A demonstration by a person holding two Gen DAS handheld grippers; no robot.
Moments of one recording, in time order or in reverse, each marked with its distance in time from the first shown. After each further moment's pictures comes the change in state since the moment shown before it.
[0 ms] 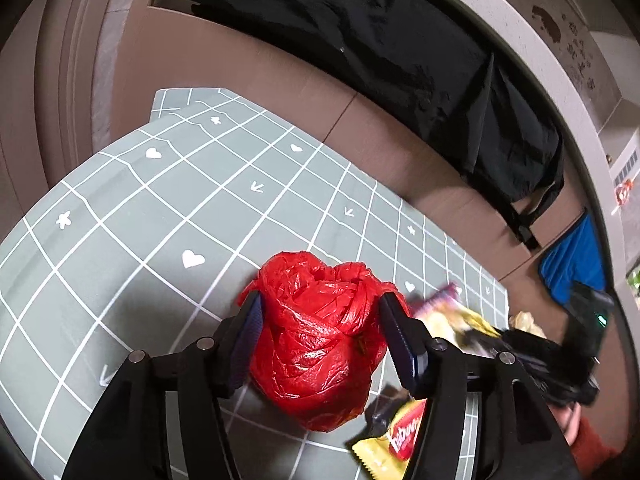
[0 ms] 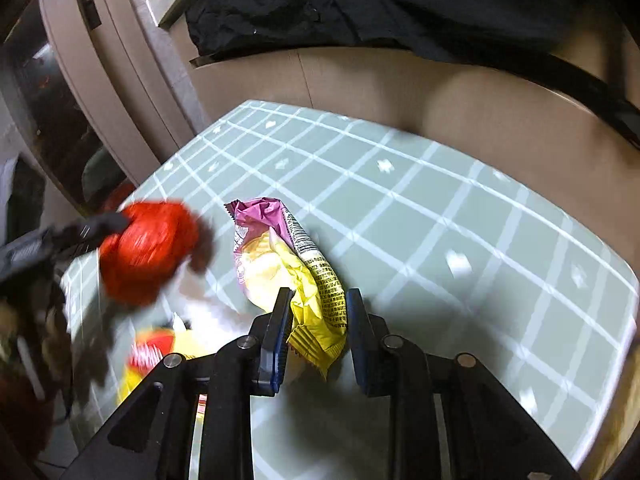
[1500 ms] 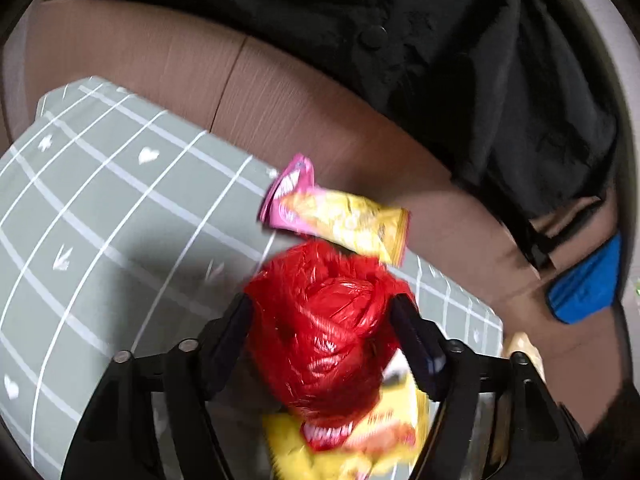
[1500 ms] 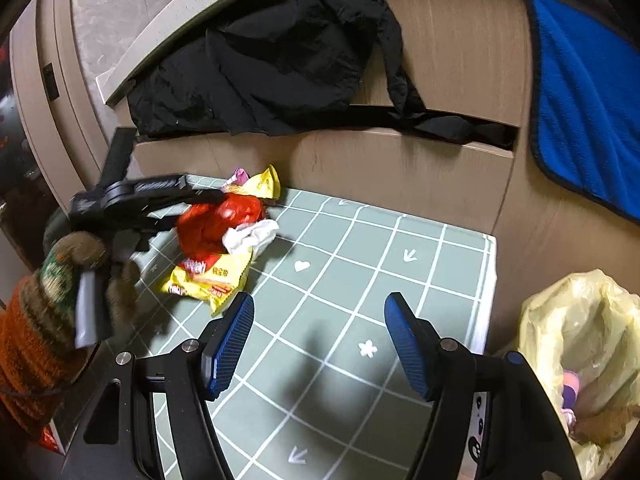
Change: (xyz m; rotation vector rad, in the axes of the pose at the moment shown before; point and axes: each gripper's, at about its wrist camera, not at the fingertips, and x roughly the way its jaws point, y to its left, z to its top) left arm 0.129 -0.083 0.065 0.018 0.157 -0.076; right arm -0.090 -0.057 -0.027 0.159 -0.212 -0.187
